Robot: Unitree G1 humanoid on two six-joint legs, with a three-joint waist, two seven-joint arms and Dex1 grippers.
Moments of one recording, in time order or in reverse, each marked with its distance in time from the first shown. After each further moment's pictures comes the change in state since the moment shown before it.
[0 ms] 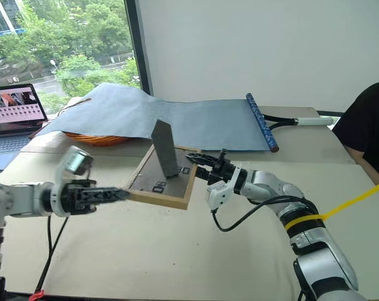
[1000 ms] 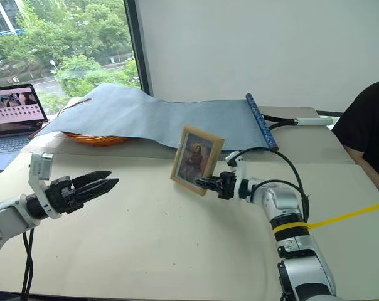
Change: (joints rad) left arm 0.274 -0.126 0.097 -0.228 0.188 -0.400 0.131; right arm 0.062 0.207 -0.234 -0.103 1.098 1.697 0.681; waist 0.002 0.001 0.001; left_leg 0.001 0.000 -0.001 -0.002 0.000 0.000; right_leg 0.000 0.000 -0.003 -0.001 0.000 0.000
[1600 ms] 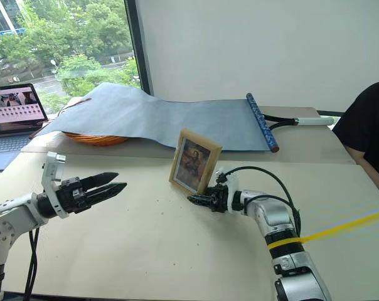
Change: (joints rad) left arm -0.030 0.002 -0.078 0.032 0.099 -0.069 -0.061; right arm 0.119 0.011 0.033 -0.169 -0.128 -0.041 -0.021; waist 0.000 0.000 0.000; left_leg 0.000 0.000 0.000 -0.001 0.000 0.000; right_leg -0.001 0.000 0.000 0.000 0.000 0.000
